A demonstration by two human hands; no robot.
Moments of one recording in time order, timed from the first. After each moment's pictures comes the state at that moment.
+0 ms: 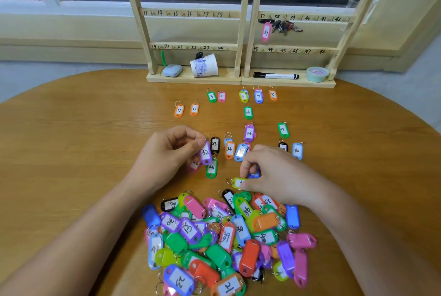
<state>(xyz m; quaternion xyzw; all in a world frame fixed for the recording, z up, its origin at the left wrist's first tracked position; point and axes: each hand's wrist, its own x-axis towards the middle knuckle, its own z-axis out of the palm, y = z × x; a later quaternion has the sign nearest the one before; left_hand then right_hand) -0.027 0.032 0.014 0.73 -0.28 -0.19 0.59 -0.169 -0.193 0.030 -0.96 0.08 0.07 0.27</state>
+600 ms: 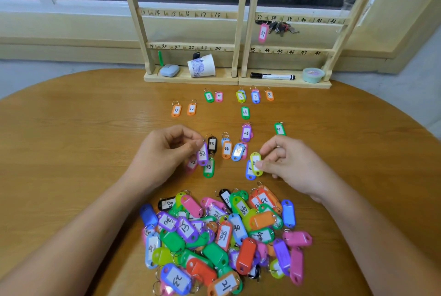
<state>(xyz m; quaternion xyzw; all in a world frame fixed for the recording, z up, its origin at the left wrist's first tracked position) -0.026 0.032 0.013 0.75 -0.29 -0.16 0.58 -0.182 -0.223 0.021 -0.84 0.22 -0.03 0.49</state>
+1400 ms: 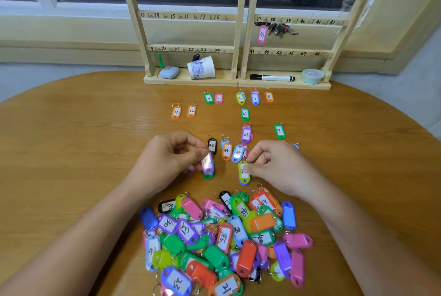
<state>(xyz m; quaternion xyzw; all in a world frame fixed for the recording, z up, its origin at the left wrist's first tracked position) -0.033 0.029 0.019 0.76 -0.28 -0.20 0.56 -0.166 -0.205 0.018 -0.89 0.22 -0.02 0.39</state>
